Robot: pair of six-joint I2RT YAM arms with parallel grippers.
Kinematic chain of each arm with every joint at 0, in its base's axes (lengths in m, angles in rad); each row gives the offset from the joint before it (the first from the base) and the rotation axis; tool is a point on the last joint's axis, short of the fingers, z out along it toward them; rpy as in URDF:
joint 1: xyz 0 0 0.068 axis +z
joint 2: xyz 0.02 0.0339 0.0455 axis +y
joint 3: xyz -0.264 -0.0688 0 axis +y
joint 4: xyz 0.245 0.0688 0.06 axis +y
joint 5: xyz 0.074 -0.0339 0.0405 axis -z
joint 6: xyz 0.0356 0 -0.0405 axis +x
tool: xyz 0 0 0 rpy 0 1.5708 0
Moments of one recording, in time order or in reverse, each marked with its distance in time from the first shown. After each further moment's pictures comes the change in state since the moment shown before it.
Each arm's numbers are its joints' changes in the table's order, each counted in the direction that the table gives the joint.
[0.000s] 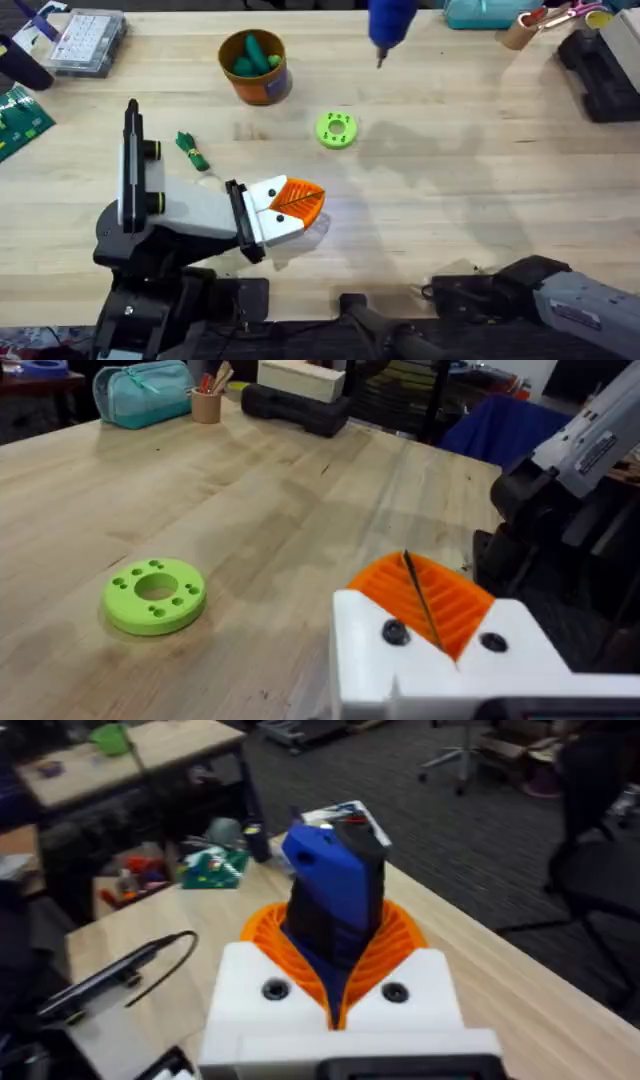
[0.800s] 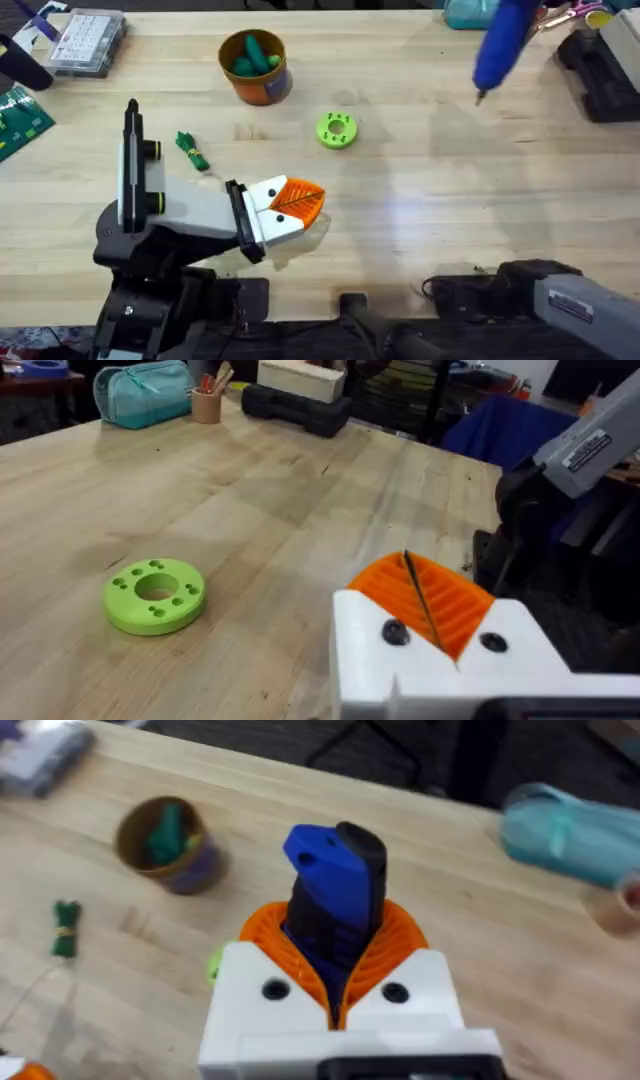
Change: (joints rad) left arm 0.000 0.000 0.000 0.000 0.000 0.000; right arm -0.361 0.005 0.001 0.426 0.227 -0.162
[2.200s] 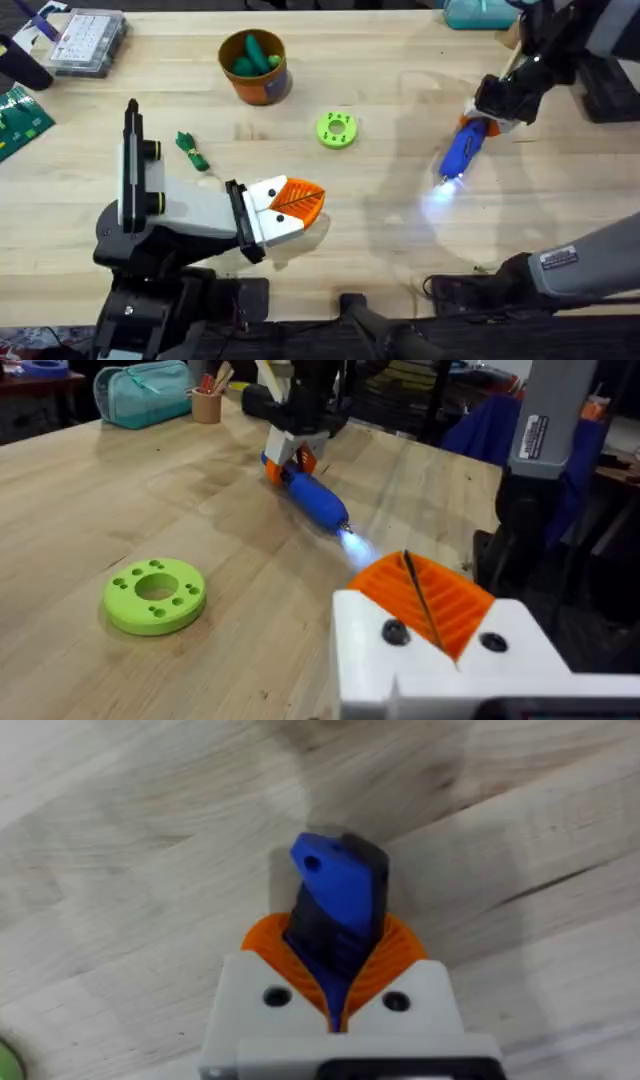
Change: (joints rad) left arm 0.000 0.000 0.000 0.000 0.000 0.000; right arm -0.138 0.614 0.238 0.064 0.407 0.423
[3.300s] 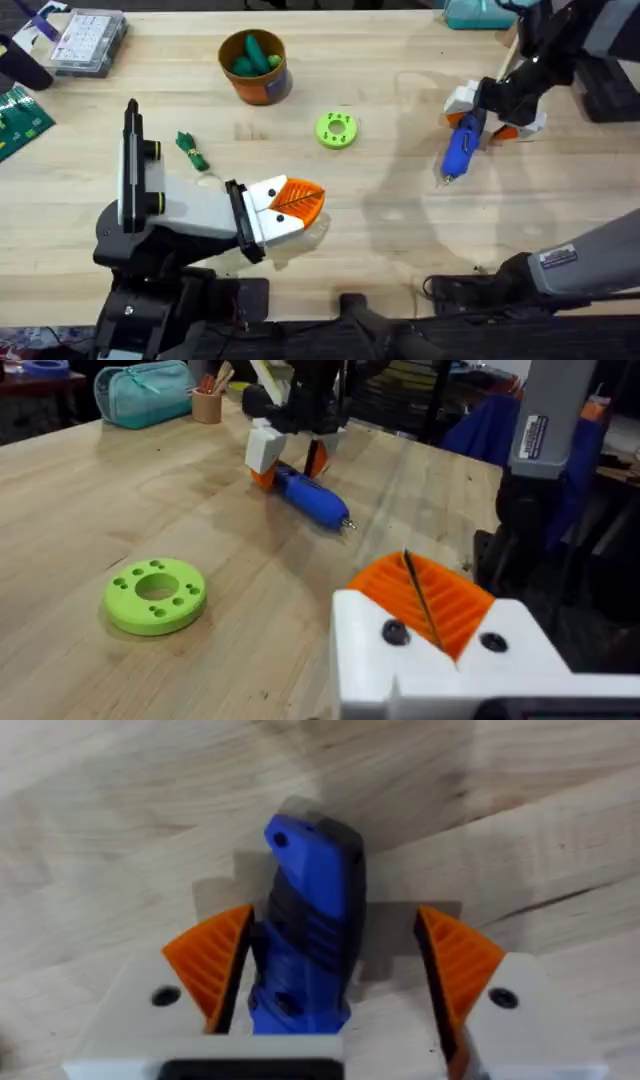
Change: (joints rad) left arm 0.000 0.000 0.000 0.000 0.000 0.000; right arm -0.001 0.019 -0.003 0.001 -0.007 -0.060
